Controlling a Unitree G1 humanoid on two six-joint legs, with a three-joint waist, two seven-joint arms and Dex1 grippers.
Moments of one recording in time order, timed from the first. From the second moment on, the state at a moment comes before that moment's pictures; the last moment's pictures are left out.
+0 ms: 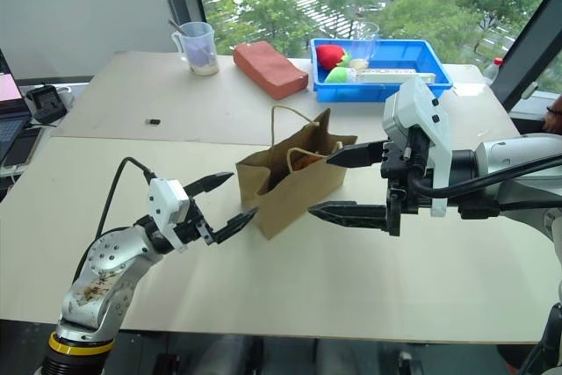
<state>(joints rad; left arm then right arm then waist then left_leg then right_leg) -0.08 0.43 -0.01 -0.42 -0.35 0.22 -0.69 -0.60 -1.07 -0.23 -0.61 1.16 1.12 0.80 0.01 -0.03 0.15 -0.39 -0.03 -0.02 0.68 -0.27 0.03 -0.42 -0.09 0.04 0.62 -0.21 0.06</state>
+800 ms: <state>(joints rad) -0.19 0.35 -0.14 -0.31 -0.27 0.19 -0.67 -0.60 -1.08 -0.21 -0.61 1.12 1.11 0.79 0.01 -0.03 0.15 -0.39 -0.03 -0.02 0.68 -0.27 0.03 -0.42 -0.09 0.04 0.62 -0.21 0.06</state>
